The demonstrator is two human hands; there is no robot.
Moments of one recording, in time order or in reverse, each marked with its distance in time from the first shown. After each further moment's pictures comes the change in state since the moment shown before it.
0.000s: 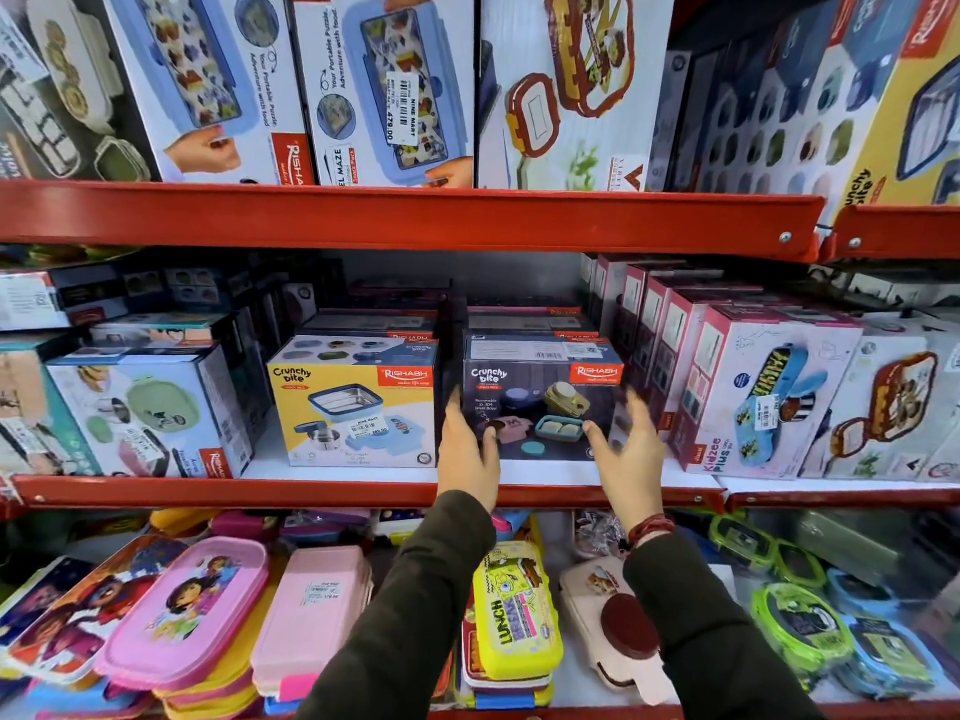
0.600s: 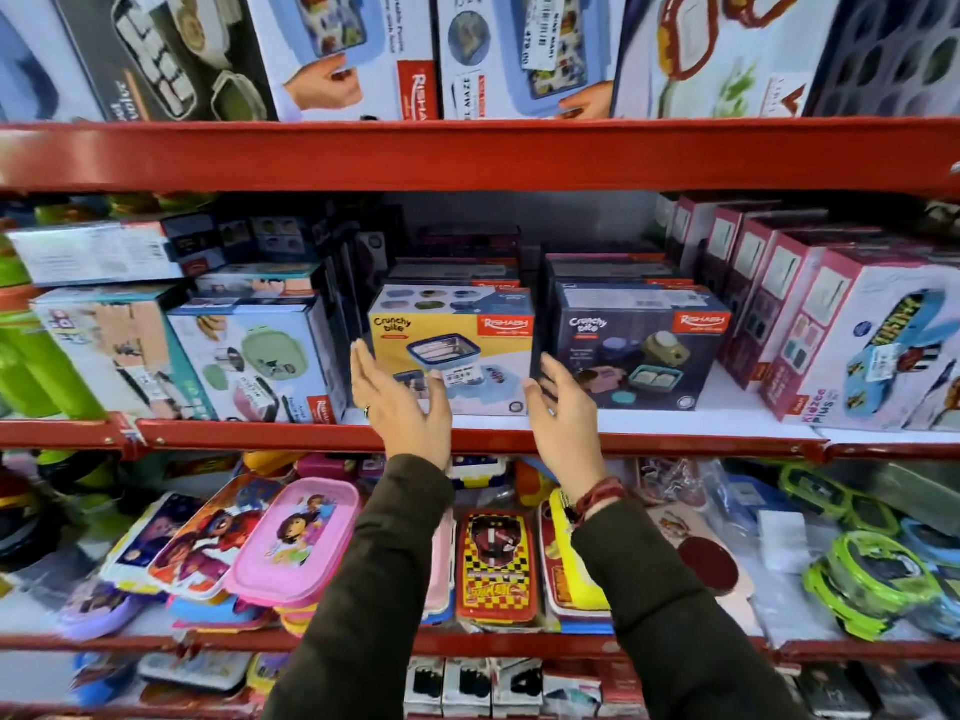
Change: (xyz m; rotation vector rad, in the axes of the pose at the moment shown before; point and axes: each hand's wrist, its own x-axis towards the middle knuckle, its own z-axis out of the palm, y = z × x) left_hand 0.008 -0.039 -0.151 0.095 0.388 0.049; right_hand -0.087 -0.086 0.133 0.052 -0.304 -0.008
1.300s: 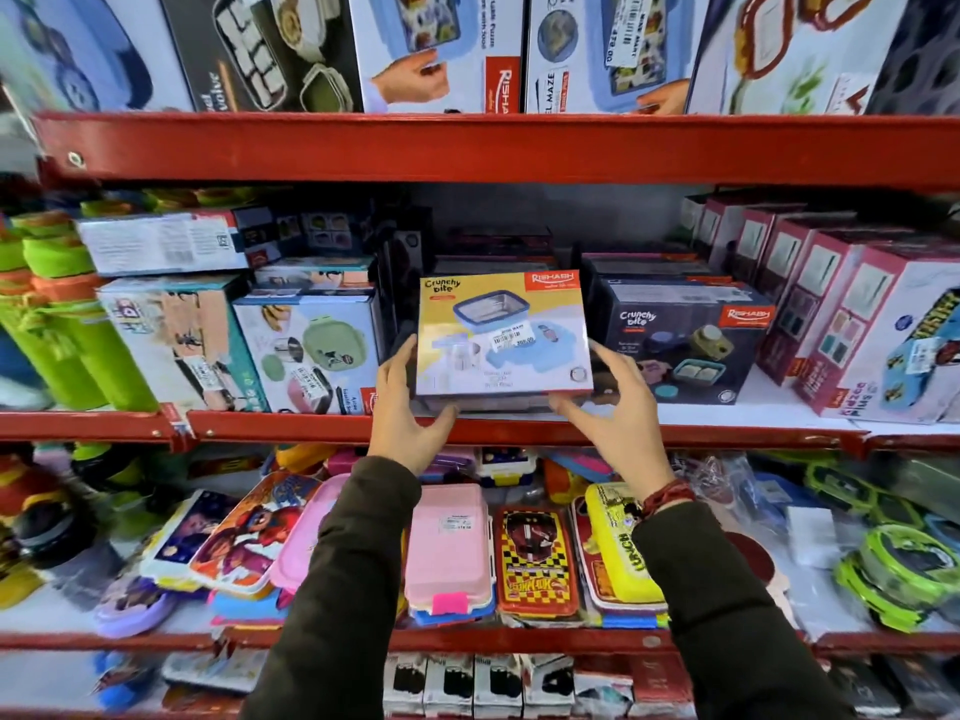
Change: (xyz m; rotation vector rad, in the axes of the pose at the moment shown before) left_hand 0.031 -0.048 -0.080 -0.040 -0.392 0.128; right_hand -0.016 -0.003 -0.001 -0.051 0.064 -0.184
